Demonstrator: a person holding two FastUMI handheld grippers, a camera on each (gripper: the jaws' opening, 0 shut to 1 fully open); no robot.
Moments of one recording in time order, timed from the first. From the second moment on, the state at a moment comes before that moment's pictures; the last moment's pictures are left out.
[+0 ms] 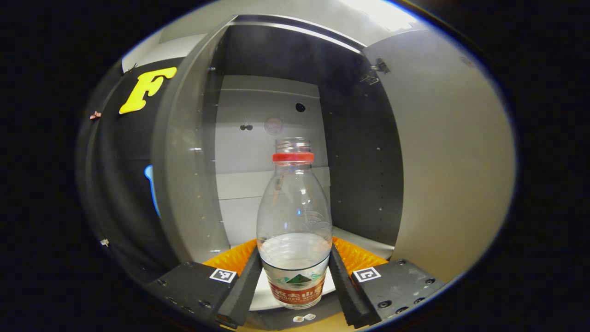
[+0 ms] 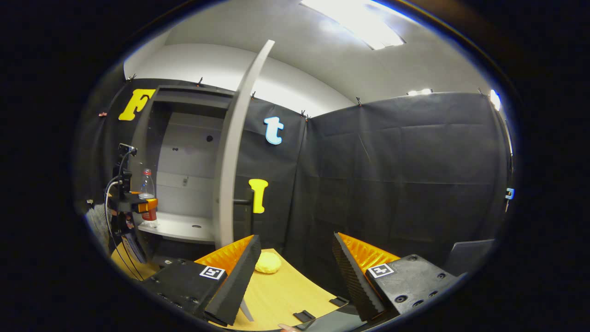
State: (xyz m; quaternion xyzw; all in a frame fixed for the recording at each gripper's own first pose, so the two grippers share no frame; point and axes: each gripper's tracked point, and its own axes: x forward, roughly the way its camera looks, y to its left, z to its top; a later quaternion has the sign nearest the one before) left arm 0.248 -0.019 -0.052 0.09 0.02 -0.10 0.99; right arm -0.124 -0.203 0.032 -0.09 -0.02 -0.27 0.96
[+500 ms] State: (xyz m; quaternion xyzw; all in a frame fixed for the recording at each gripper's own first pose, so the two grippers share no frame) left arm 0.141 0.013 -0.085 0.05 0.04 -0.12 0.99; right arm -0.074 -0.077 -0.003 -0.09 -0.02 -0.11 0.99
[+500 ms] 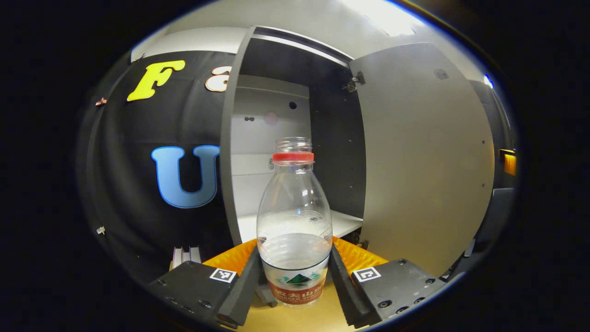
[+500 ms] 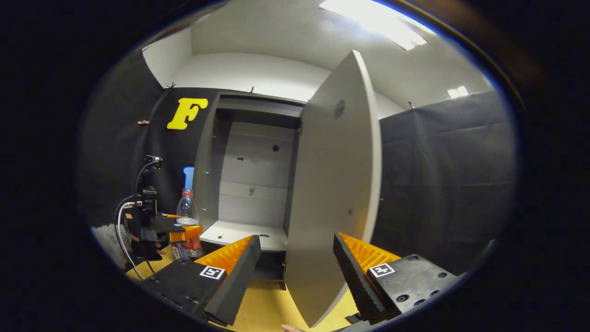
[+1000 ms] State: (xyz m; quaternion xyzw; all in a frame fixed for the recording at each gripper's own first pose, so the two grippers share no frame) left arm 0.059 0.041 -0.182 0.06 0.04 -0.07 0.99; right arm 0.019 -0.011 -0.081 -0.04 0.02 0.00 1.00
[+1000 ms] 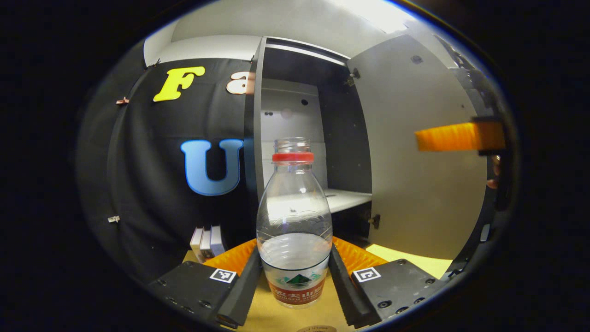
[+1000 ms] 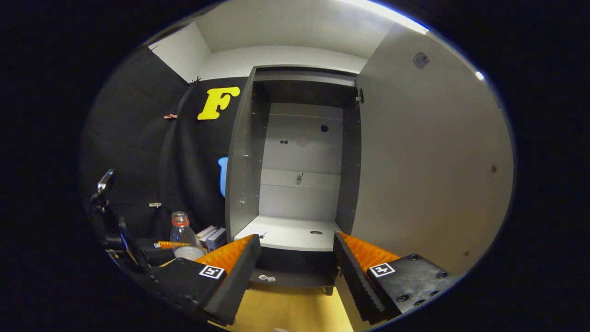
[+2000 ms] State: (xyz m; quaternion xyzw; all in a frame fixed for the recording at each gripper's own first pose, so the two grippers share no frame) left arm 0.005 0.041 -0.378 0.03 0.10 -0.06 0.99; right arm 0.022 -0.018 -0.190 -0.04 0.13 0.00 0.99
